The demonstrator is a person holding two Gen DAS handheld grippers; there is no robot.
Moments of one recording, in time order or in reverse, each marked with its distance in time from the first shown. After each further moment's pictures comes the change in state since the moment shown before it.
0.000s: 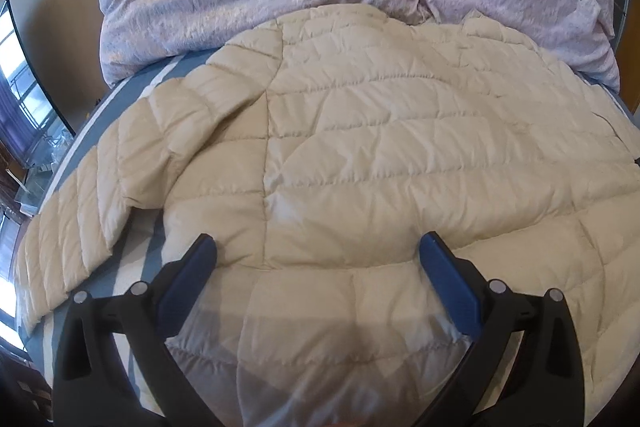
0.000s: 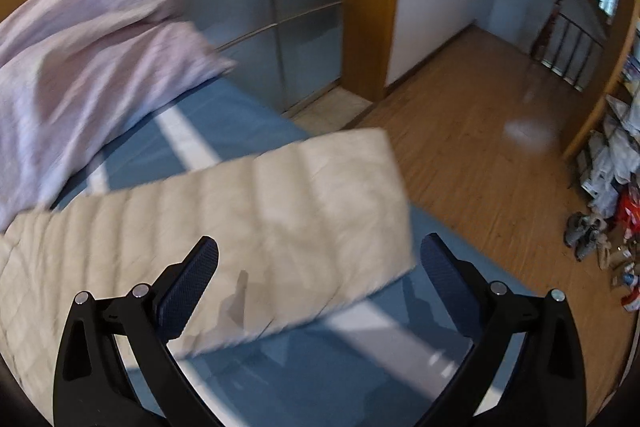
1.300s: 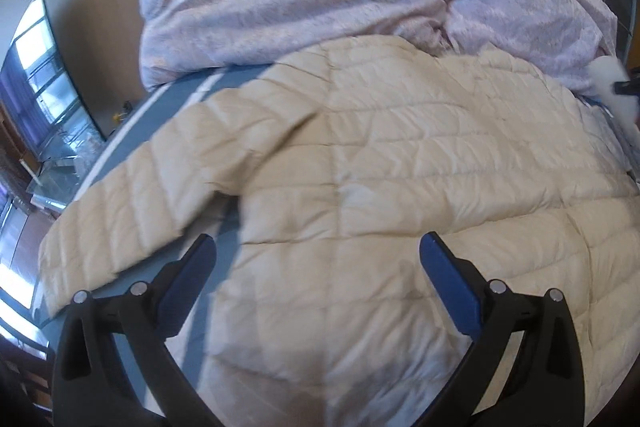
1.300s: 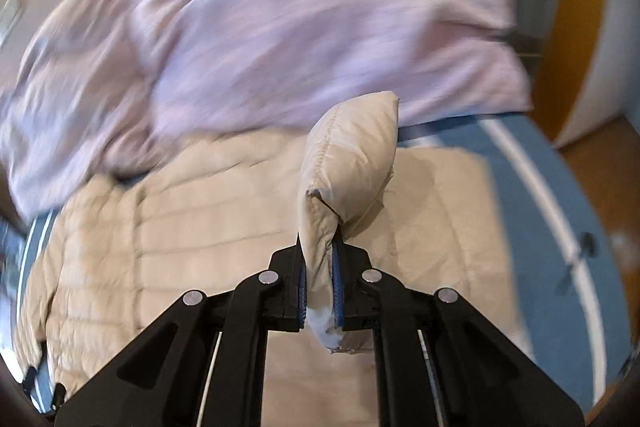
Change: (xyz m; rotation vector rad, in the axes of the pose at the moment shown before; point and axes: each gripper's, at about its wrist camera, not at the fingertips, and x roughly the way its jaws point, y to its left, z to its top) left arm -0.052 0.037 -0.016 -0.057 -0.078 0.052; right arm -0.085 0.296 -0.072 -0.482 0.024 0.488
